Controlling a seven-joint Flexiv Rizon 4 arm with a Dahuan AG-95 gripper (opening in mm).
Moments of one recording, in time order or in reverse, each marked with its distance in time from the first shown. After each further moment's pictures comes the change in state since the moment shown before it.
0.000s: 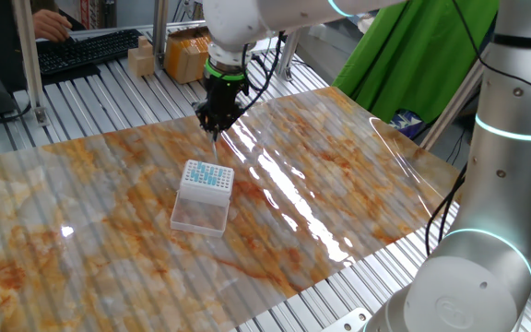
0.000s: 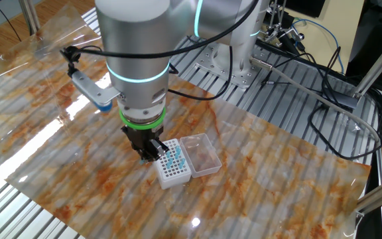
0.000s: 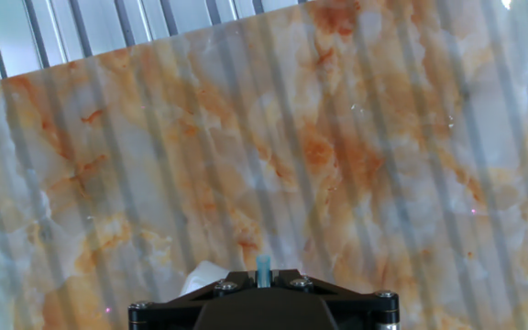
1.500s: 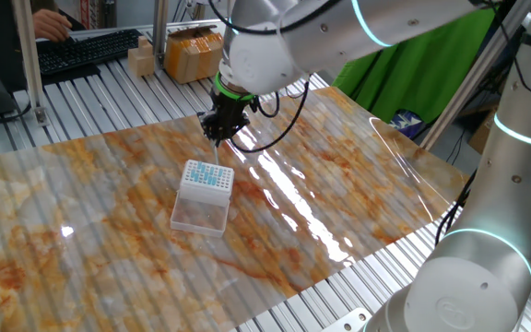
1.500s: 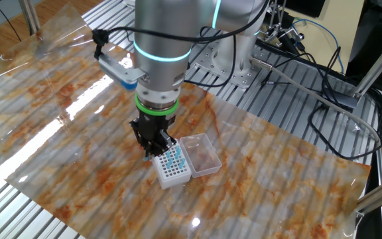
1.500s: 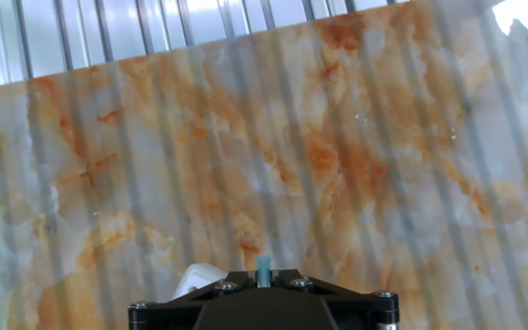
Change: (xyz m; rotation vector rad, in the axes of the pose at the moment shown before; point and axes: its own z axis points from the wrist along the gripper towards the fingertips) arm 0.014 -0.001 0.003 -0.026 -0.150 -0.045
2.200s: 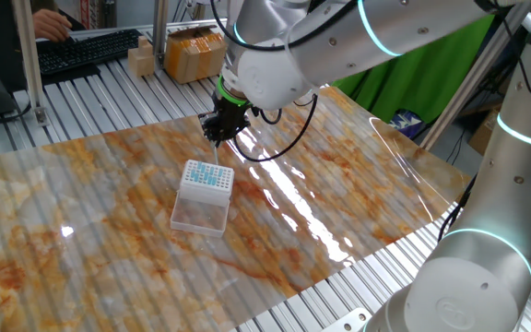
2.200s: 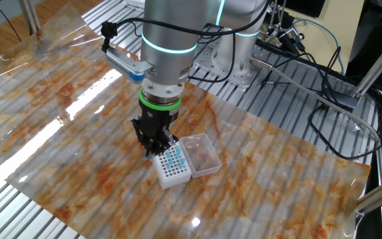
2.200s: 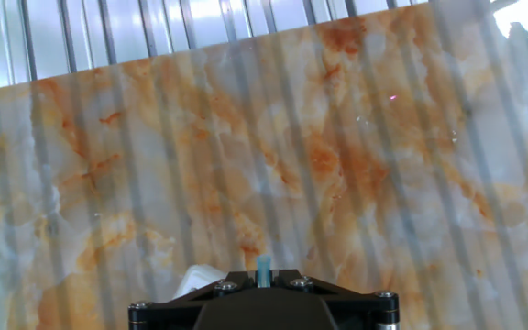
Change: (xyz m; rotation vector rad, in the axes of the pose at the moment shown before) arm -0.001 0.001 0.001 -0.009 -0.055 -0.014
